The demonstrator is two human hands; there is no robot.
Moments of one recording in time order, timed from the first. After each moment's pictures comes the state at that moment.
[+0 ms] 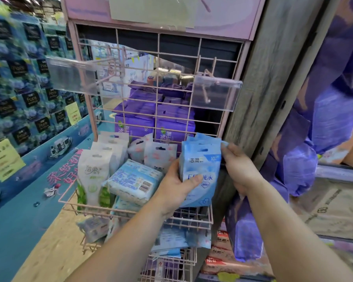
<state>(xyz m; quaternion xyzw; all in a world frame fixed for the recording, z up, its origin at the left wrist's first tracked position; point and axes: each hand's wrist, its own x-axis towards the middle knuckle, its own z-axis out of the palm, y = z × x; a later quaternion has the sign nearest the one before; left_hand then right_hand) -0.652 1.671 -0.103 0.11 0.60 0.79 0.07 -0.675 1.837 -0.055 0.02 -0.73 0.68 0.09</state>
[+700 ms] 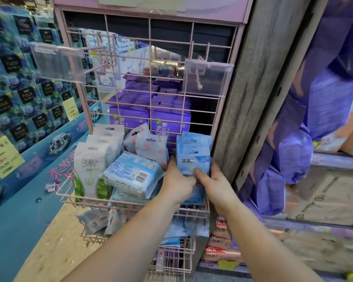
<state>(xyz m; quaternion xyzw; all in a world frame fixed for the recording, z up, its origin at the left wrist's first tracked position) -0.653 1.694 -0.112 0.00 0.71 0.70 0.03 -0.643 1.813 -0.127 -0.02 -0.71 0.70 0.03</state>
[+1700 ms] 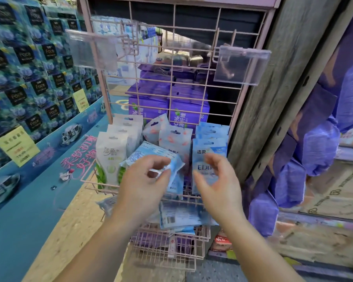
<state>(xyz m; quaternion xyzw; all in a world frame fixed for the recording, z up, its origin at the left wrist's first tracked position) -0.584 1.578 -0.078 0.06 0.82 0.56 -0.15 -0.587 1.749 -0.103 0.00 -0.85 0.46 0.25</state>
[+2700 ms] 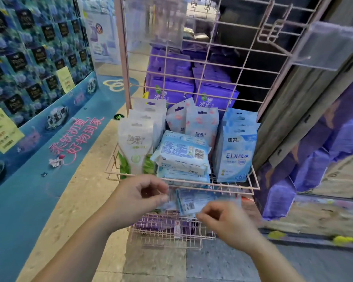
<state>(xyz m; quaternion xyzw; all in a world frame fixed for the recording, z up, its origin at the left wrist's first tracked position) -0.601 1.466 -0.142 0.17 0.77 0.61 0.08 -0.549 1.715 -0.166 0.01 -0.93 0.37 -0.06</state>
